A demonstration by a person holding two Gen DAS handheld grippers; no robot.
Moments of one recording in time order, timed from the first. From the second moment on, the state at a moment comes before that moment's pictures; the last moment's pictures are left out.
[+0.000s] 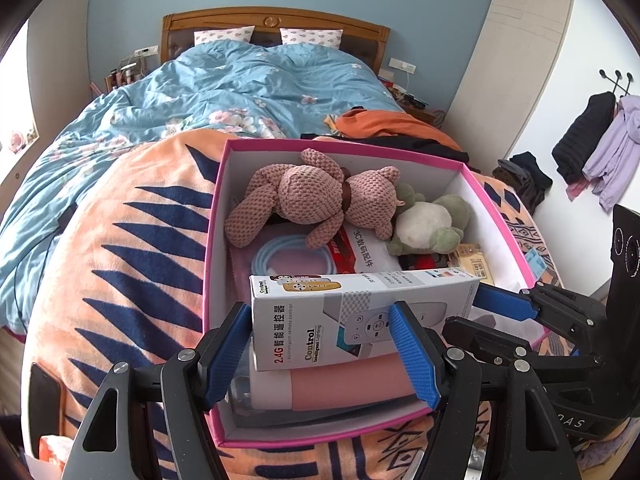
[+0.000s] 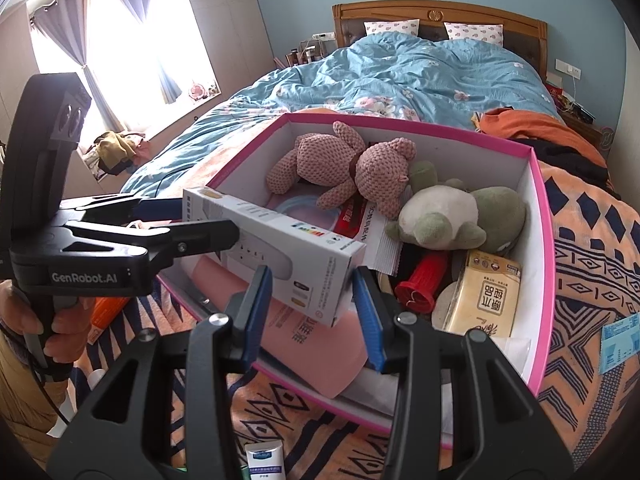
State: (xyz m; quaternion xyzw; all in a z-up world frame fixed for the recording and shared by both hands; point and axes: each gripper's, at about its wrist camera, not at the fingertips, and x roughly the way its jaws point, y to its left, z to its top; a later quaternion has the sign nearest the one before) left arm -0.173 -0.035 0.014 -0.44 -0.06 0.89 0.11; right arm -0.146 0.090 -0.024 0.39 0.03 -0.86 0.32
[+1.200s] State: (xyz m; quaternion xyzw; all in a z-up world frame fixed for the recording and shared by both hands) left arm -0.199 -0.030 -0.004 -0.48 -0.05 0.88 0.06; right arm -0.187 0.076 -0.049 0.46 0.03 -0.84 0.29
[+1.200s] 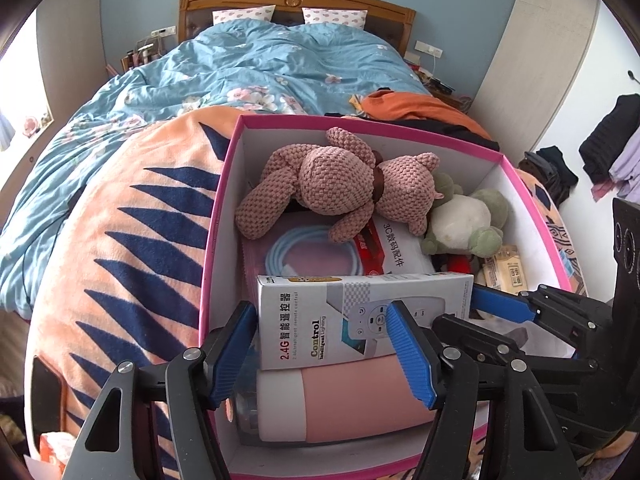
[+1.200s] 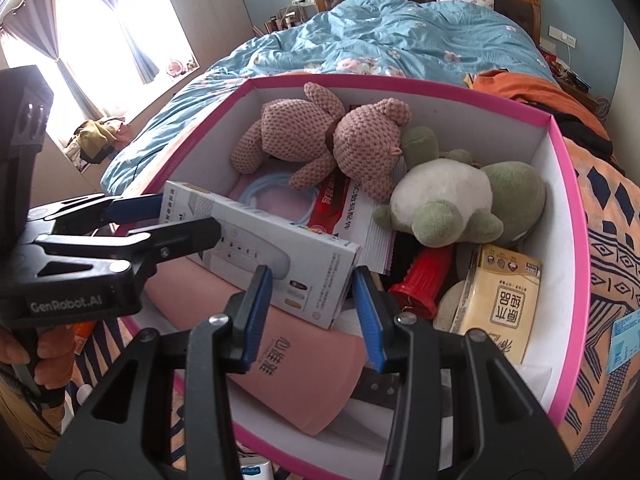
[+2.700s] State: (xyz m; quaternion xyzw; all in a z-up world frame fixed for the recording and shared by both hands) left arm 0.010 -0.093 0.051 -0.36 -0.15 0.90 0.18; right arm 0.024 0.096 0.003 0.35 0.02 -0.79 0.50
